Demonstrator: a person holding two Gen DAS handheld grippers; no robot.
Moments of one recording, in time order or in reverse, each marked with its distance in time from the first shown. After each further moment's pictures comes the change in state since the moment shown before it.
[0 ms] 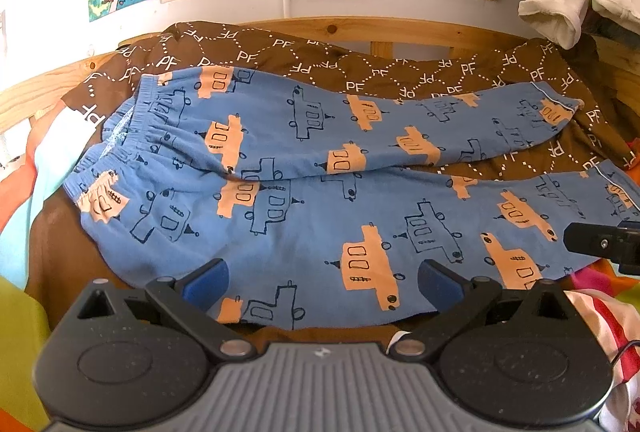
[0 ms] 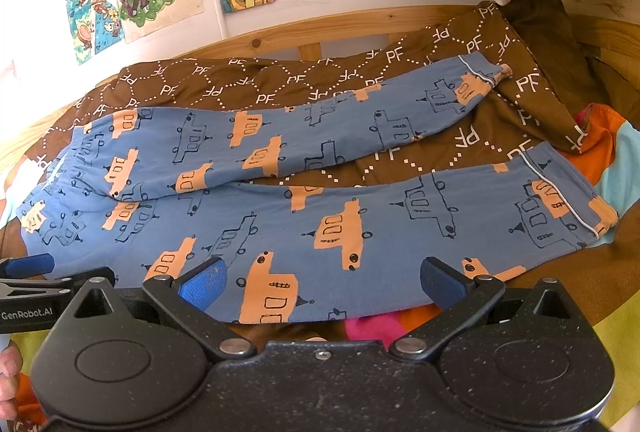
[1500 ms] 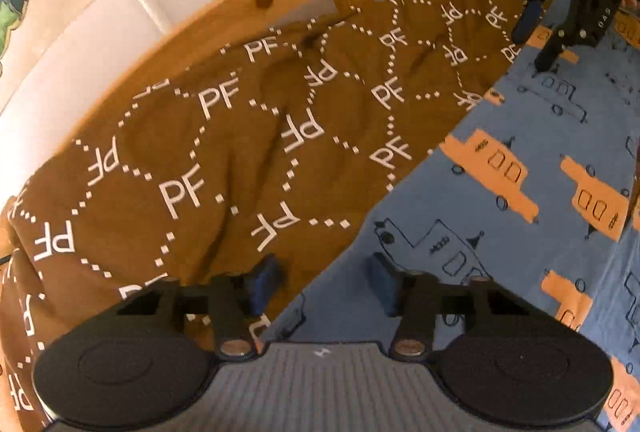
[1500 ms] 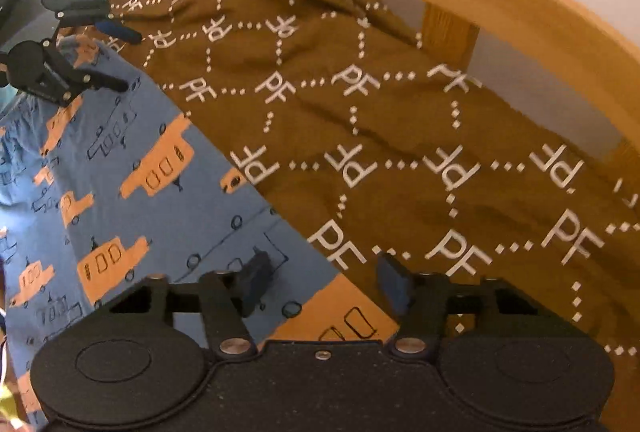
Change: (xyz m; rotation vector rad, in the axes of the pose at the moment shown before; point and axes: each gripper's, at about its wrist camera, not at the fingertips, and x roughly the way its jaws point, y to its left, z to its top) left arm 0.237 0.059 0.220 0.627 0.287 -0.150; right arm 0.332 -0.041 0.262 -0.680 0.518 0.491
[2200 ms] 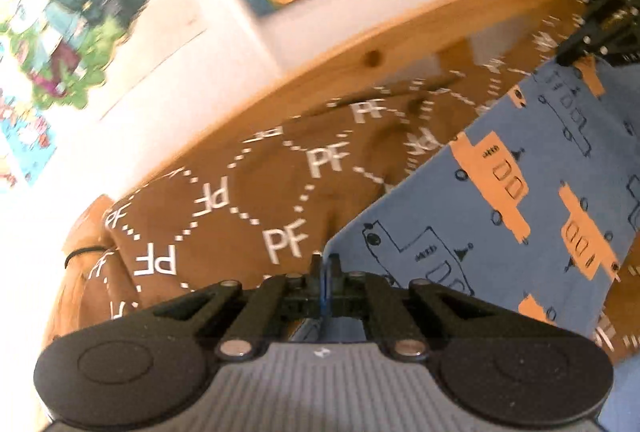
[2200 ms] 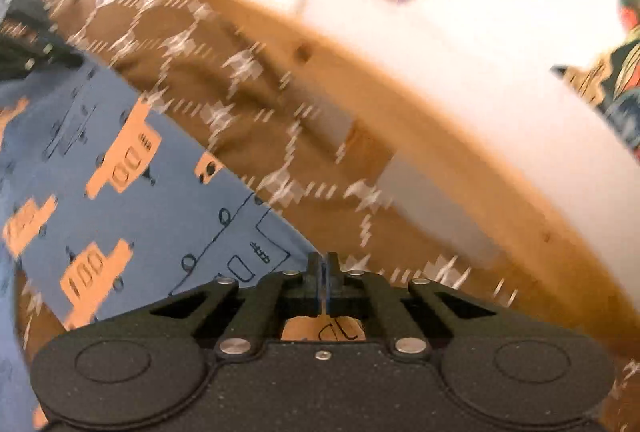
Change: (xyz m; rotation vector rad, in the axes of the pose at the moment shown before) left arm -0.029 0.018 0.034 -0.190 -0.077 0.282; right arm -0.027 0.039 0.044 -0.073 -0.231 -0.424
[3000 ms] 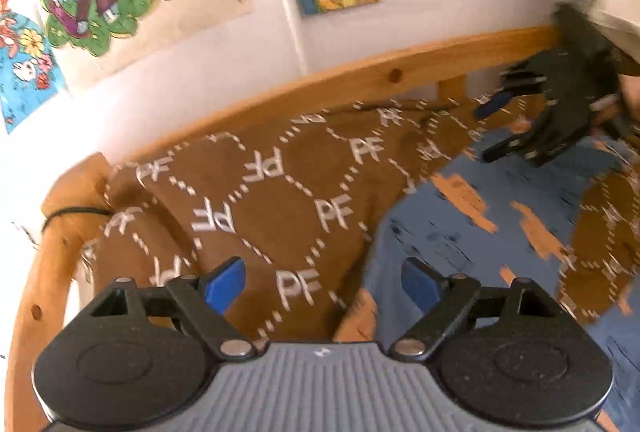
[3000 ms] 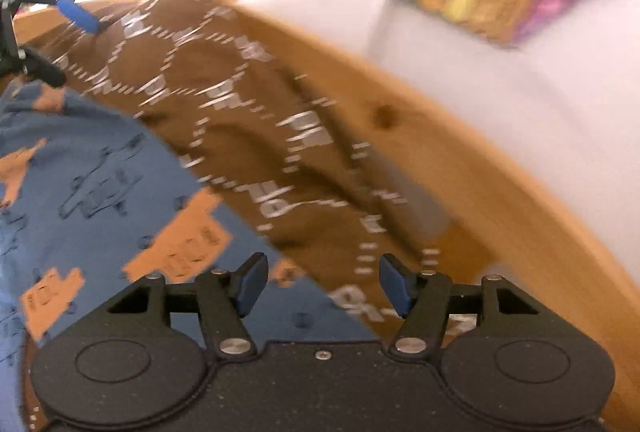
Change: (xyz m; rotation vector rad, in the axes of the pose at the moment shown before) left arm -0.030 0.097 -0.036 -0.088 -0.046 -0.272; right arm 0.062 0.027 0.034 -0.110 -0.069 0.249
